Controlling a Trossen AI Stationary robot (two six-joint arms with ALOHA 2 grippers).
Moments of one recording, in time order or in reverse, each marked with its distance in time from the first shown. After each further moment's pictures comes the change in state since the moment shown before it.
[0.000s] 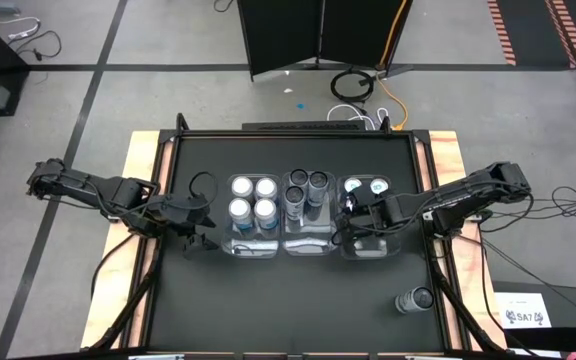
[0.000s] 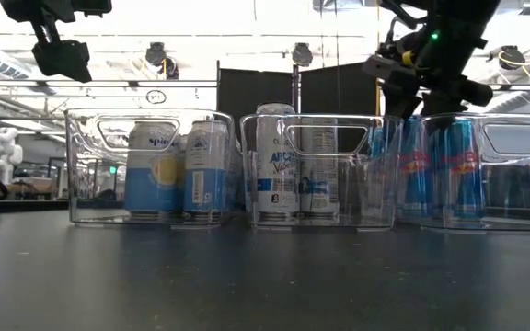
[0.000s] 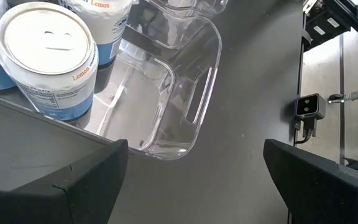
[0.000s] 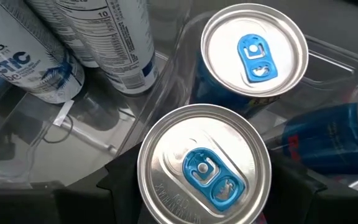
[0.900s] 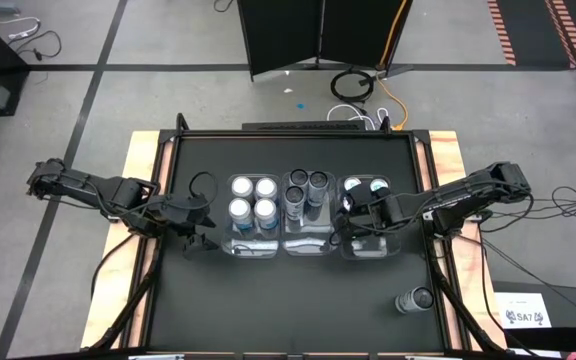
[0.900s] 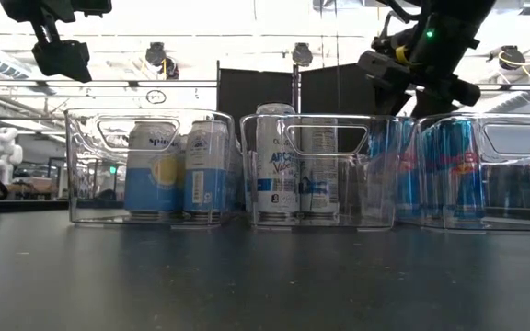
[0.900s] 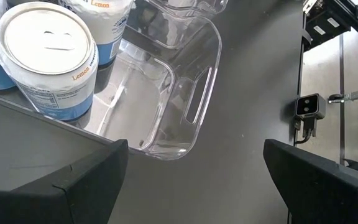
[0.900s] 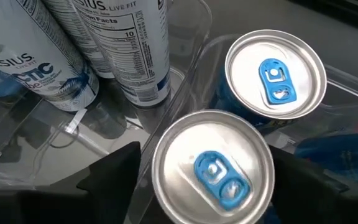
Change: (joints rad) left arm 0.000 0.000 0.000 0.000 0.000 0.000; right arm 0.000 0.000 0.000 0.067 0.034 -0.087
